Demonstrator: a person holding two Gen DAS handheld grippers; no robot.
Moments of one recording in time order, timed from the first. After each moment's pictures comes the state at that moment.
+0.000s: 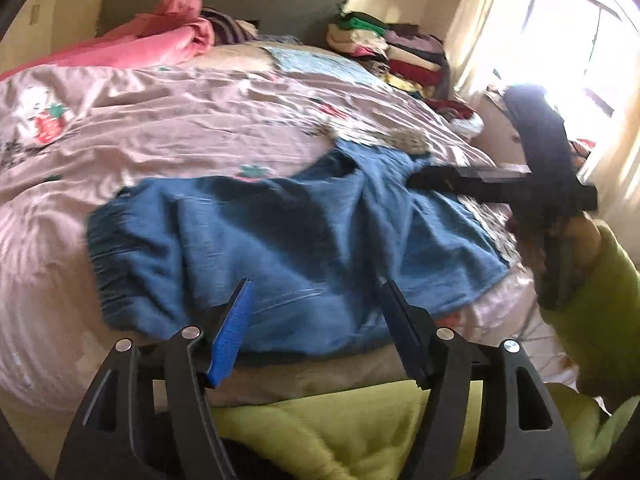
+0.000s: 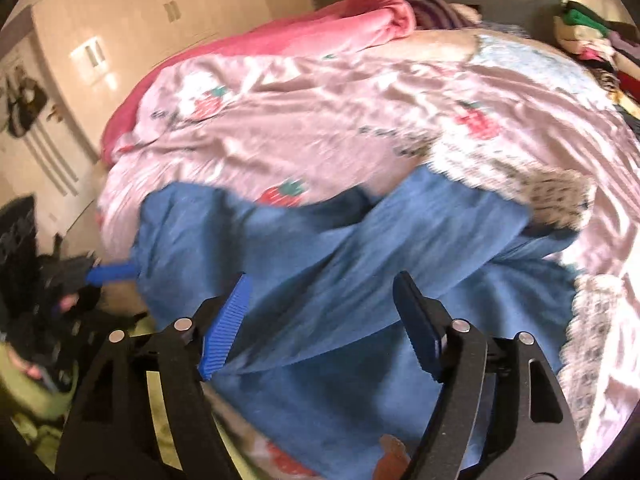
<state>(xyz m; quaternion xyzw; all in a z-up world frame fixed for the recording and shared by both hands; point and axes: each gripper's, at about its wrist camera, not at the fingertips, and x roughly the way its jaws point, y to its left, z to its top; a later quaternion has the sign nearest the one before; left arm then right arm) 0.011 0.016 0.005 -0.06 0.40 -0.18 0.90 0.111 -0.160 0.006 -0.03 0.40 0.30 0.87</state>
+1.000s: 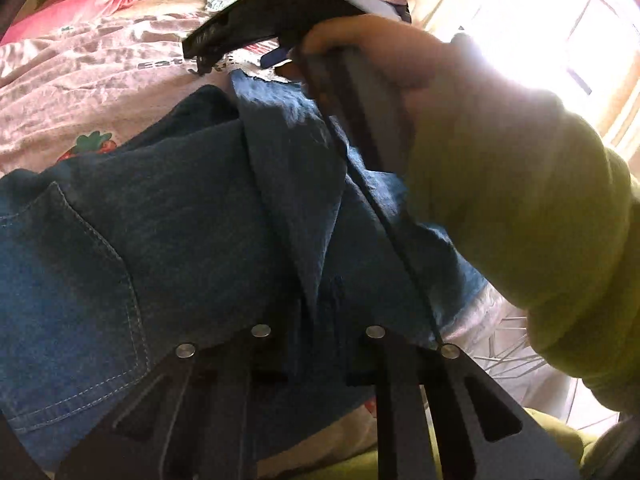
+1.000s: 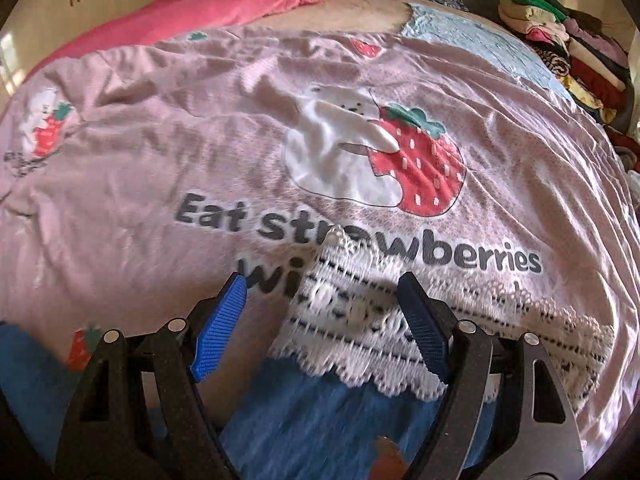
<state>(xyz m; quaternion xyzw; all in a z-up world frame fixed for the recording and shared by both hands) 0.076 -0.085 -0.050 -0.06 0.47 -0.27 0.84 0.306 -0.121 -0.048 -0.09 0.46 0.13 0.87</state>
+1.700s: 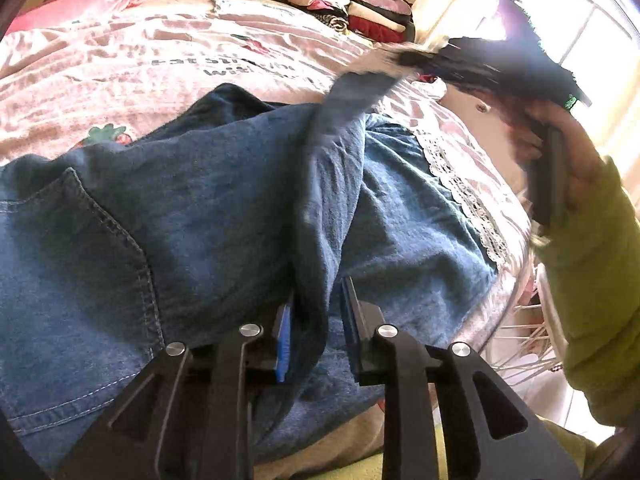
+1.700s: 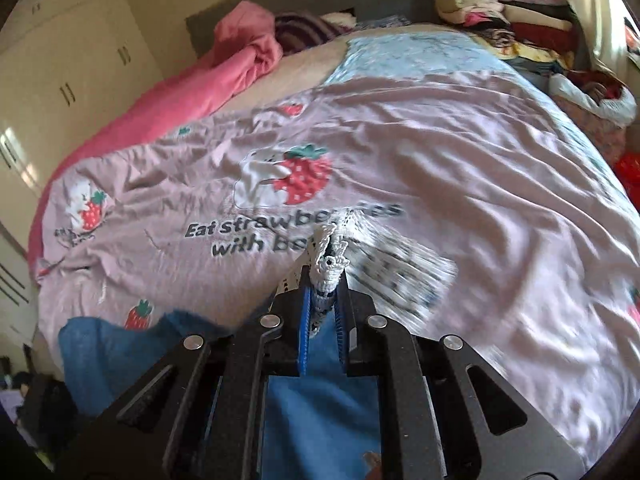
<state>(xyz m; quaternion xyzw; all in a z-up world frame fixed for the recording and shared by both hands) 0.083 -0.065 -0.059 -0.08 0.46 -0.26 0.84 0.201 -0.290 0.023 0.09 0.39 0.14 0.90</state>
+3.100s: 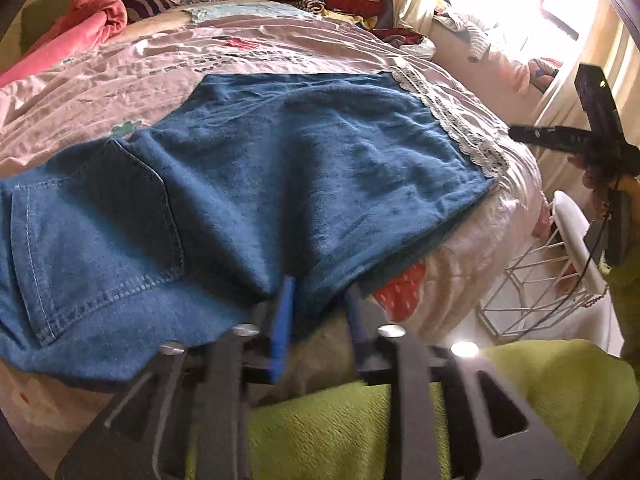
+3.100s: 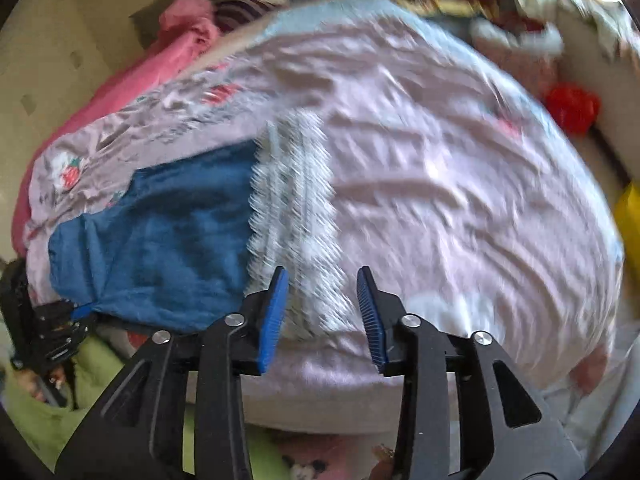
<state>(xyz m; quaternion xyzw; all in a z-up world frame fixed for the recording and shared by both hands) 0.023 -0.062 -0.047 0.02 0.47 -0.27 0.84 0.026 -0.363 -0.006 0.06 0.43 0.08 0.90</state>
